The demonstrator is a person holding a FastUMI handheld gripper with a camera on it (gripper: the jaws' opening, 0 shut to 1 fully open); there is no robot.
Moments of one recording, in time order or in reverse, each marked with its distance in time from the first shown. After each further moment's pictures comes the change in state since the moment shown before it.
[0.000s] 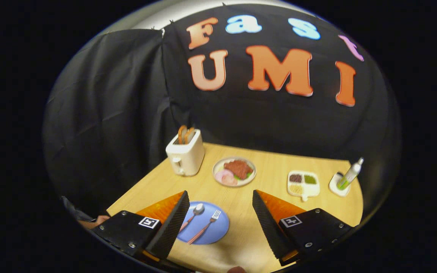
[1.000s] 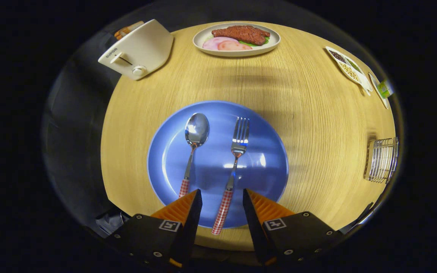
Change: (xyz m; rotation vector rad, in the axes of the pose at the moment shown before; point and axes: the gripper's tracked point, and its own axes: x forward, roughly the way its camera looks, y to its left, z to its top) arm 0.119 0.041 -0.185 0.246 0.831 -0.103
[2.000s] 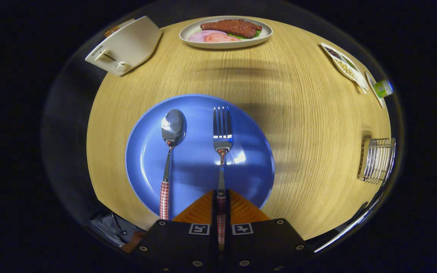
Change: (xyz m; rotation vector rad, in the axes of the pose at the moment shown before) arm -0.001 -0.027 0.006 -0.025 -0.032 -0.044
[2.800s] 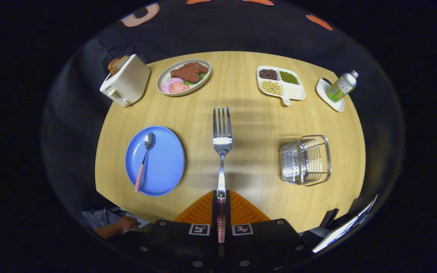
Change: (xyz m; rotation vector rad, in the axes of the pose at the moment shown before) arm -0.132 -0.174 -0.017 0.040 -0.193 -0.075
